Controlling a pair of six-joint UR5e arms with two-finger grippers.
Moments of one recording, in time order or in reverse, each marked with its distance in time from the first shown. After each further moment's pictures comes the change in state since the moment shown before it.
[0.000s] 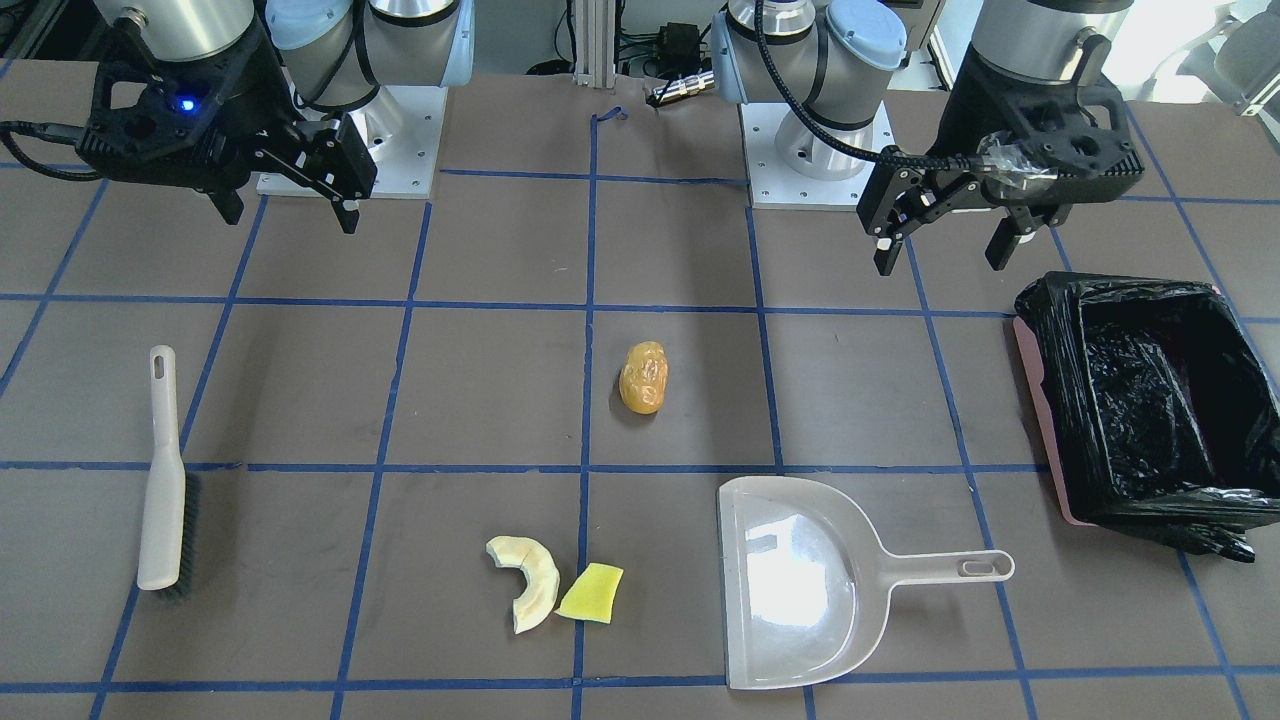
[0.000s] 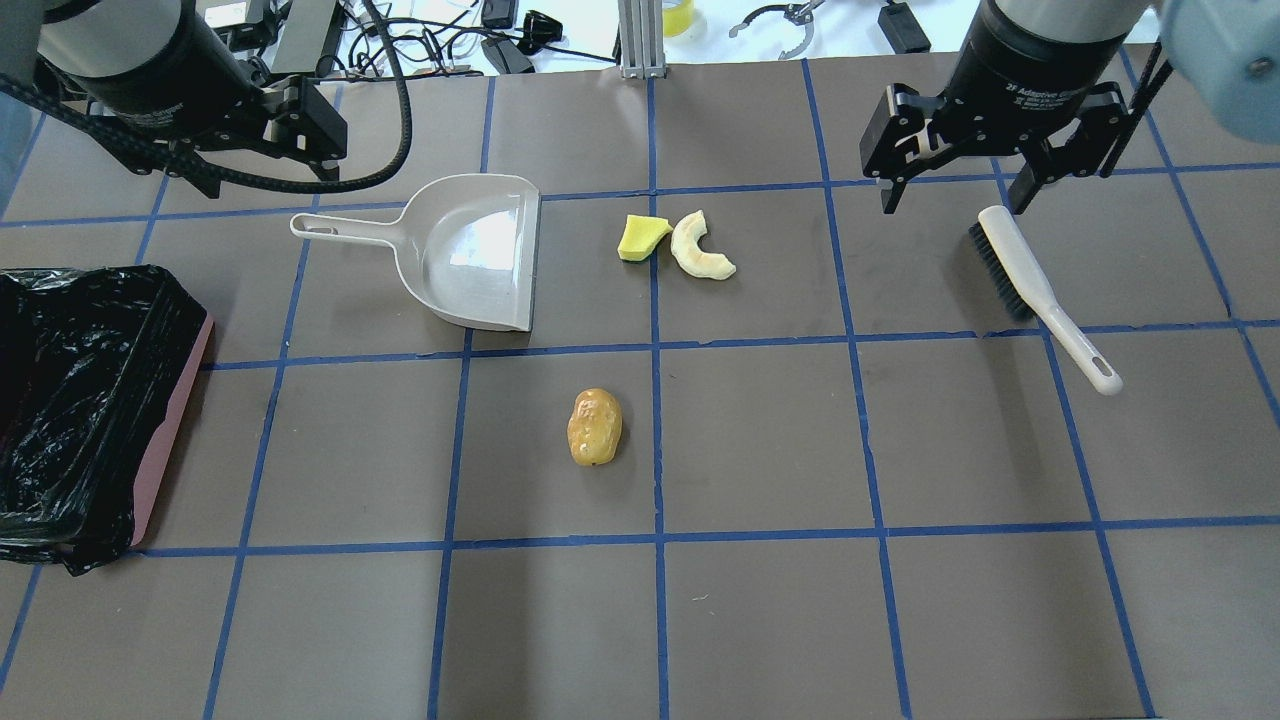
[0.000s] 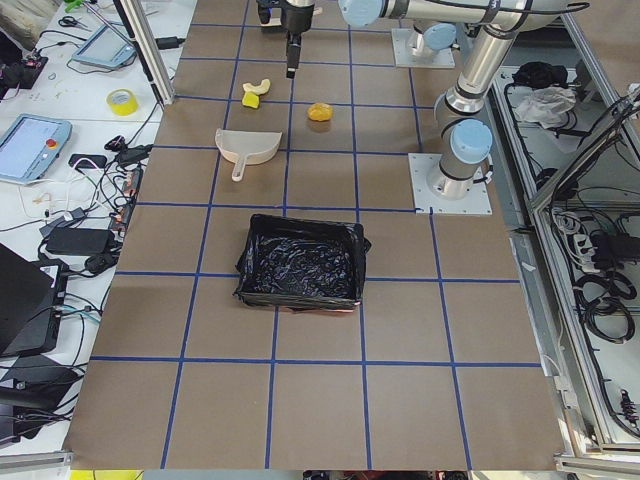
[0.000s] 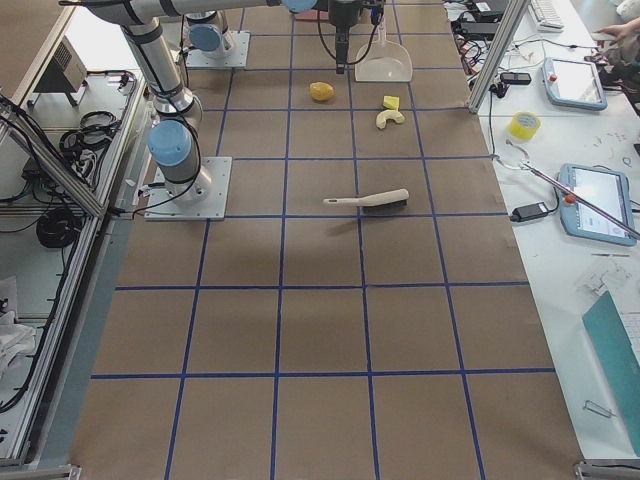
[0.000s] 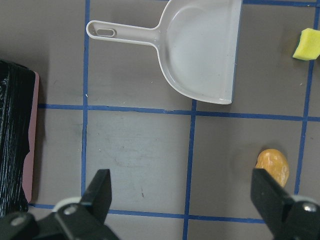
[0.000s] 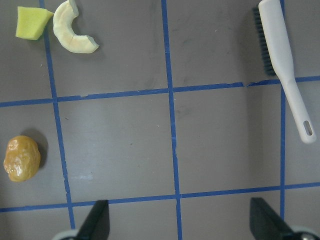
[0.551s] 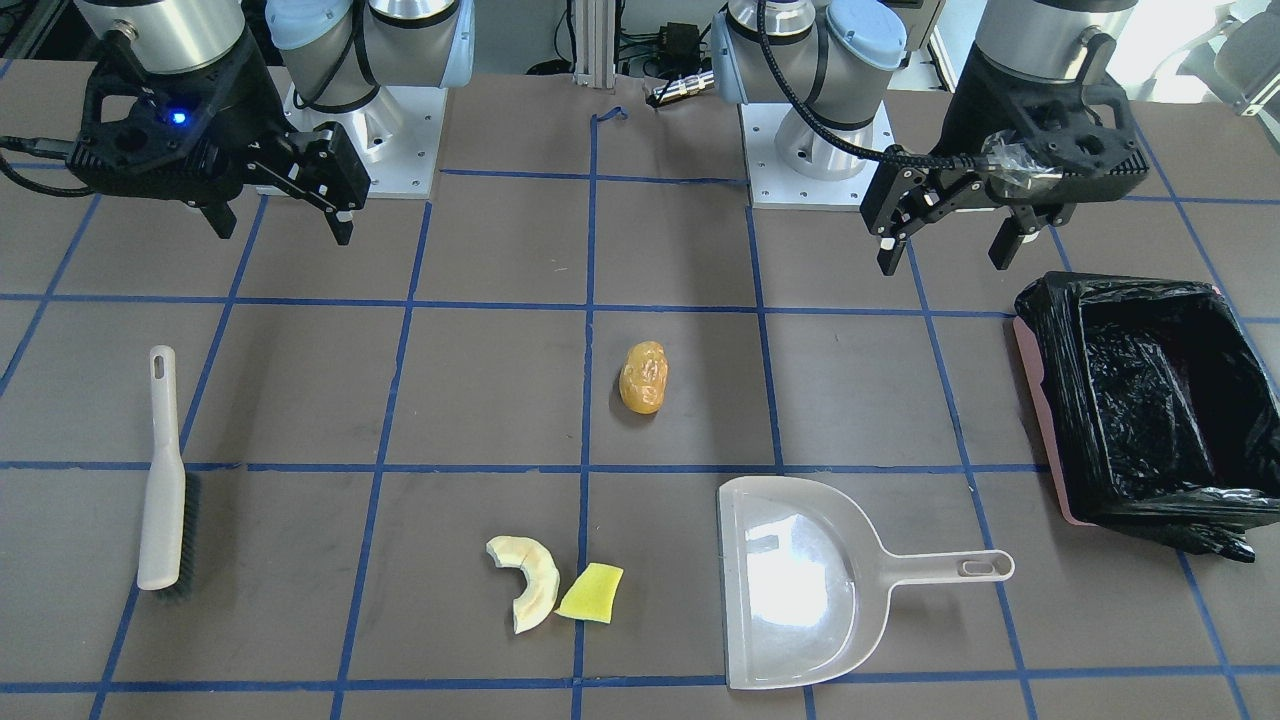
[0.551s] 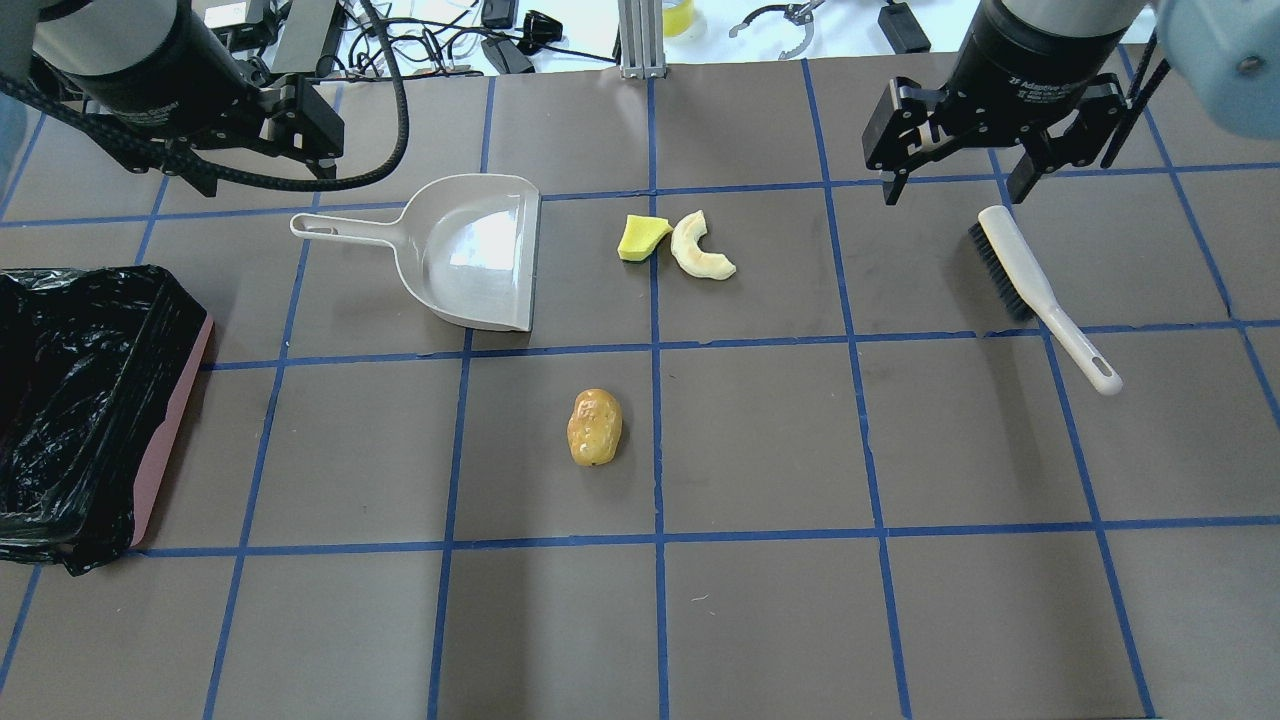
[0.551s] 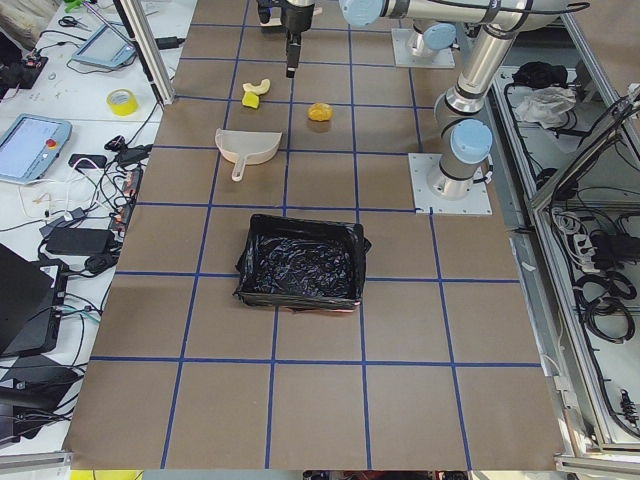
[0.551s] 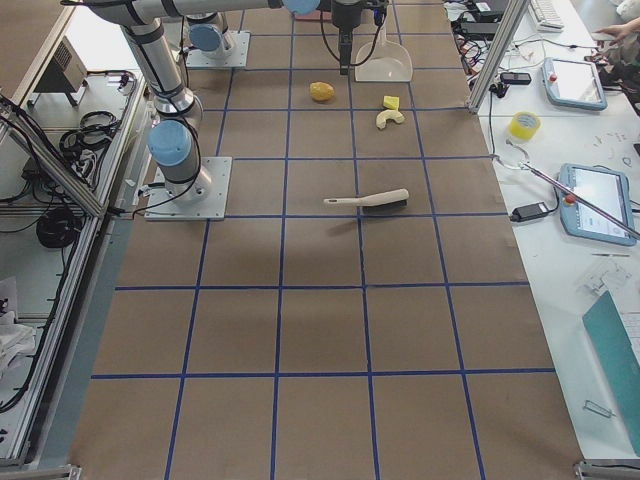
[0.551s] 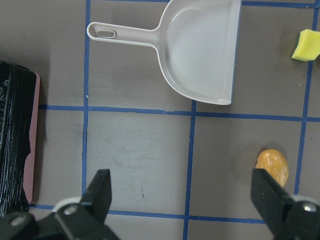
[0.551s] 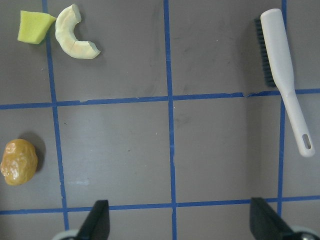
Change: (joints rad) left arm 0.006 0.001 0.002 0.000 0.001 0.004; right arm -0.032 0.014 0.001 -0.027 0.006 -0.070
